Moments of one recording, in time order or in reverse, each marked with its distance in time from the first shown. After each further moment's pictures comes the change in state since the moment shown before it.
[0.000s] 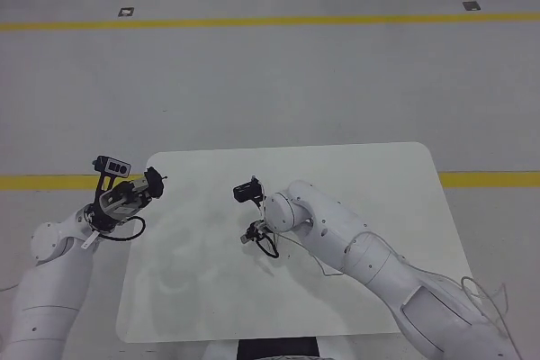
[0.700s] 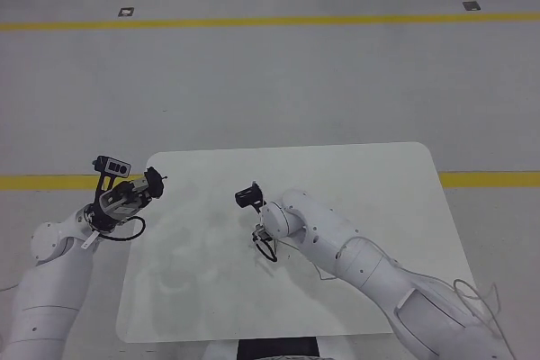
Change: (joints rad) left arm 0.000 0.000 0.000 0.000 0.000 0.000 0.000; right arm -0.012 -0.035 -0.038 0.104 -0.064 -0.009 -0.074
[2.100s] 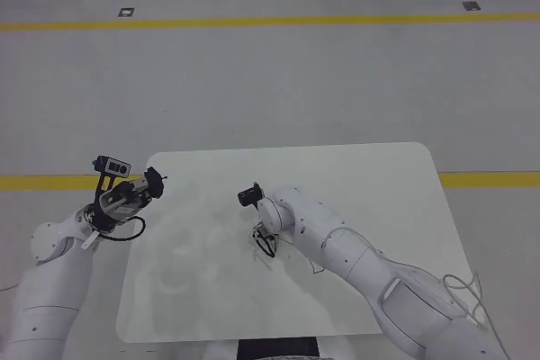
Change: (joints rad) left arm 0.000 0.000 0.000 0.000 0.000 0.000 0.000; right arm 0.058 -0.087 0.003 0.213 -0.010 -0.038 0.005
